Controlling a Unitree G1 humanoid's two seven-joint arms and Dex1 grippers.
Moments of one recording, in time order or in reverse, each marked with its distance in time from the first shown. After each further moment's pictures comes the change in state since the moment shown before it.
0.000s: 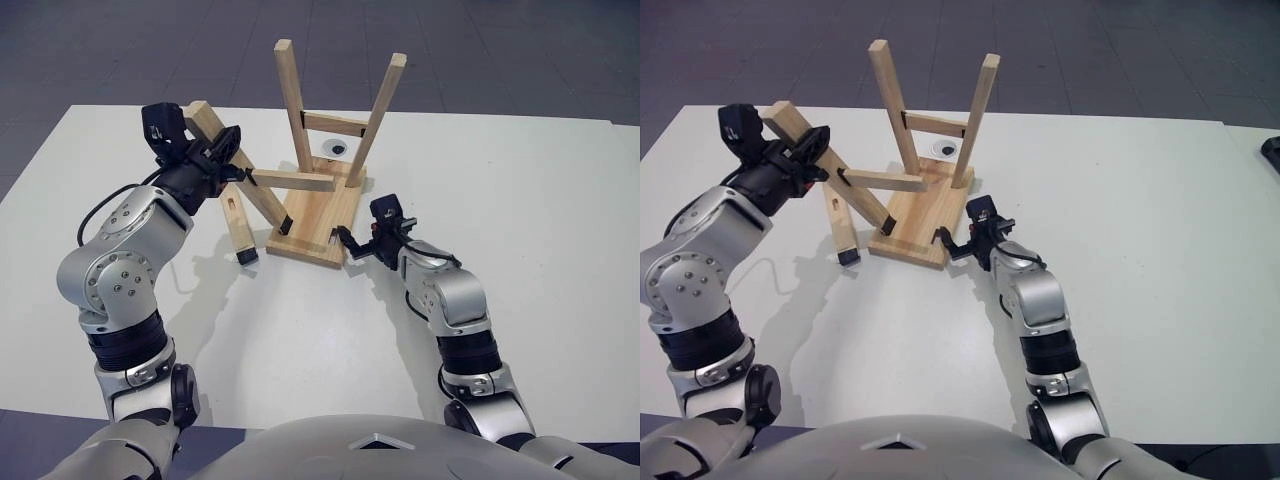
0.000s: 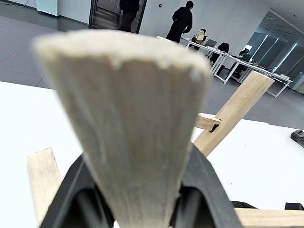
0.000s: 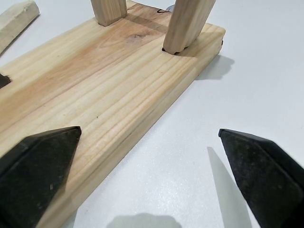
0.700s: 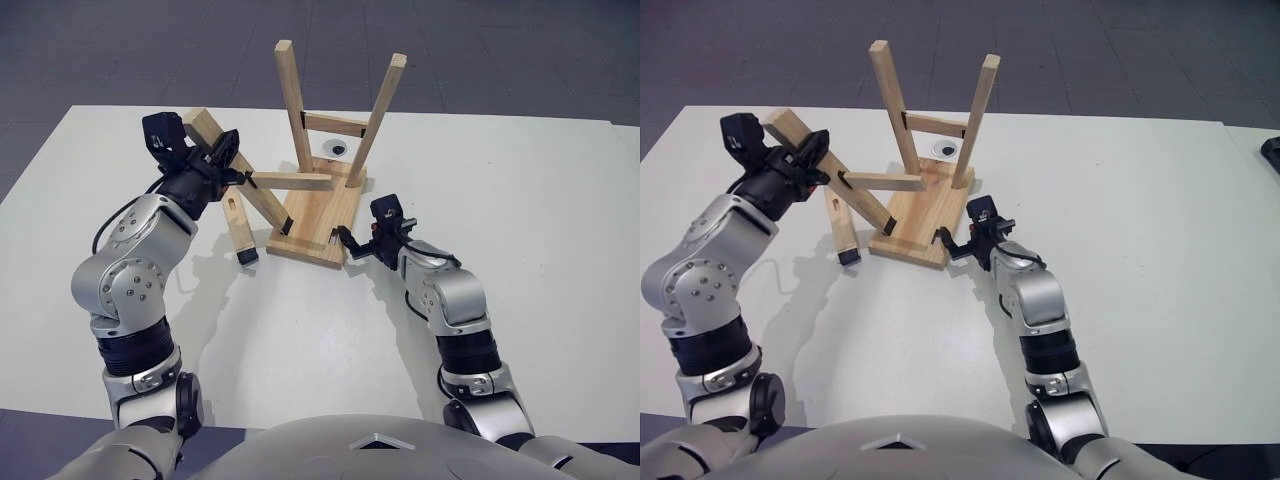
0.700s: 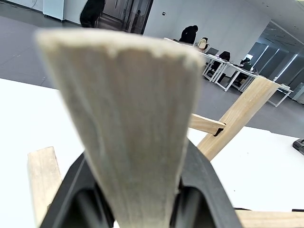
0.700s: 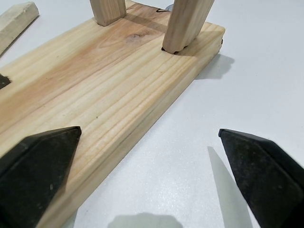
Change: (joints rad) left arm 0.073 -0.014 -0.072 0.016 0.080 -0.123 -0.040; right arm -0.006 -0.003 0.000 0.004 0.003 0.003 0.002
